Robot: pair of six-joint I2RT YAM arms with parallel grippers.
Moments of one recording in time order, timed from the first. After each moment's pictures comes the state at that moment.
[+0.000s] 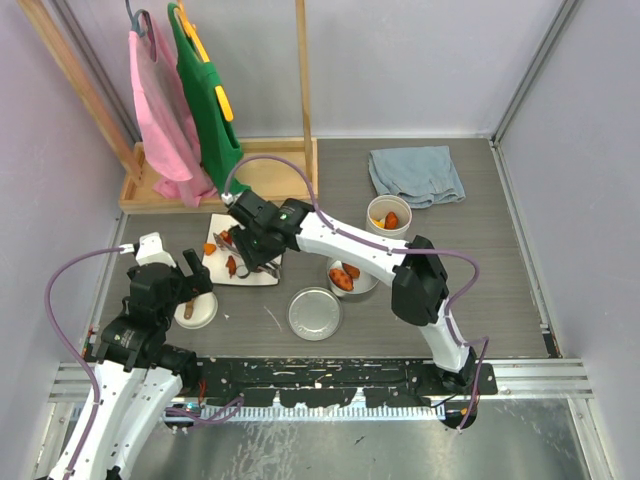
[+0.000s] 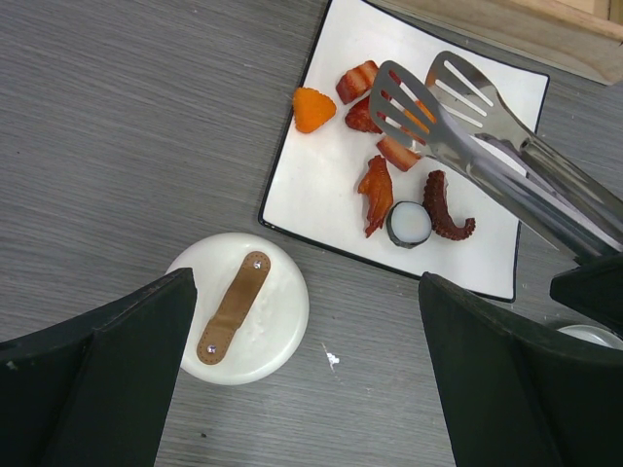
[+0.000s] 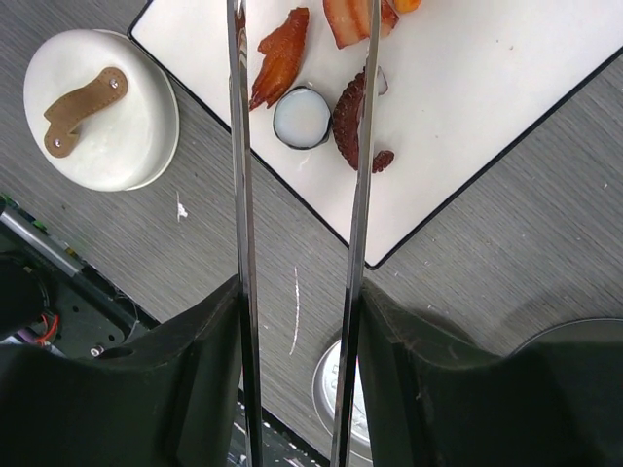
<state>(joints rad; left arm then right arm) -0.26 0.40 0.59 -0.72 -0.32 -0.43 1.05 2.09 1.97 -0.85 0.05 0.40</state>
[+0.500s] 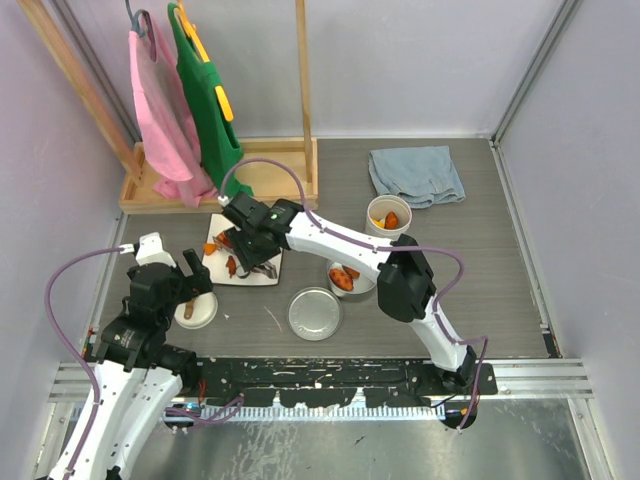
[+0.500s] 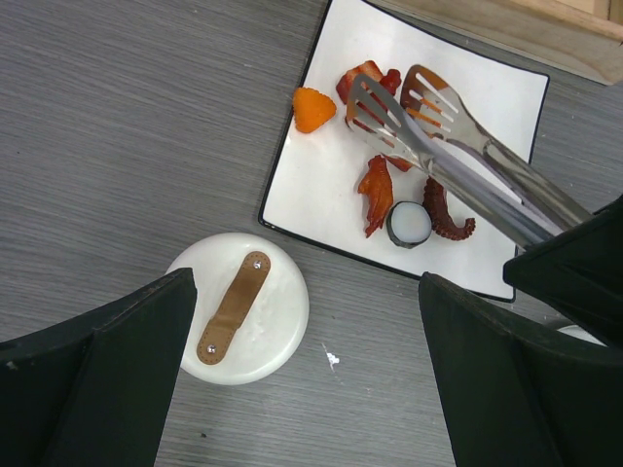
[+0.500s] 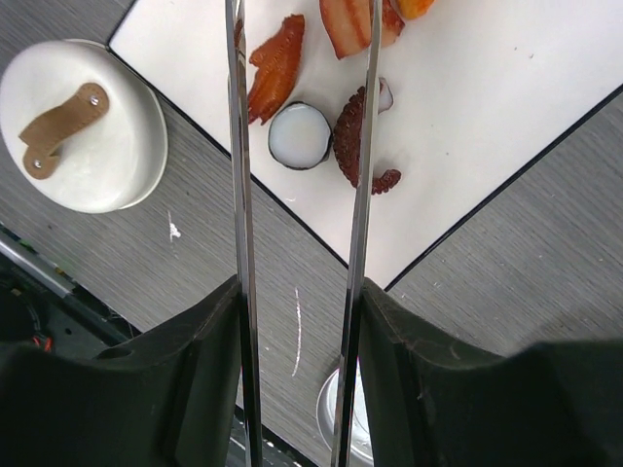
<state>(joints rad) -0.26 0.40 0.59 -0.72 -0.32 -0.43 1.05 2.18 2.06 -0.87 0.04 0.42</state>
